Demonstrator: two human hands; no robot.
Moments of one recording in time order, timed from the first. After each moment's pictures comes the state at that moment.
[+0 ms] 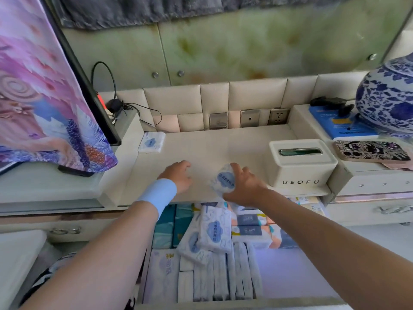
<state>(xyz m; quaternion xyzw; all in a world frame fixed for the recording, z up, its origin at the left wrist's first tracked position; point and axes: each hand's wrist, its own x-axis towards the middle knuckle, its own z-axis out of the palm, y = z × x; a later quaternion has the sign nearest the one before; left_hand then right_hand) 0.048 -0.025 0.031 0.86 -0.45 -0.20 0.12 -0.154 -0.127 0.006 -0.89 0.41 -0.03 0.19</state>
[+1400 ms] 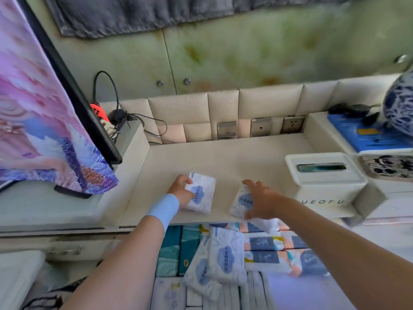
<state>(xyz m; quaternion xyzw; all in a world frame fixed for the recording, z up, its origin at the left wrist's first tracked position) 0.081 -0.056 -0.002 0.87 -0.28 -0.30 0.27 -0.140 -0.185 -0.015 -0.89 0.39 0.11 0.22</state>
